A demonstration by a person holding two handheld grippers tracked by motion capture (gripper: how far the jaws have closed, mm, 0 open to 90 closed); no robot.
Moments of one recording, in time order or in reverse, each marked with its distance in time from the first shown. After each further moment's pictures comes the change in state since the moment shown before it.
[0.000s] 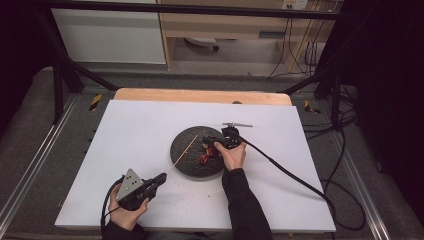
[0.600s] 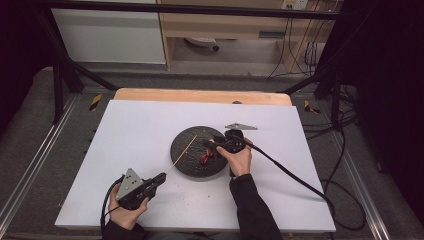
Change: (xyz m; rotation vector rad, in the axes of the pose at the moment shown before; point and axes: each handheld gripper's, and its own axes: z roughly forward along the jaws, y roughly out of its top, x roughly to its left) left arm 0.002 0.000 0.000 0.013 0.006 -0.002; right arm 0.020 -0.002 -0.037 -0.050 0.021 -0.167
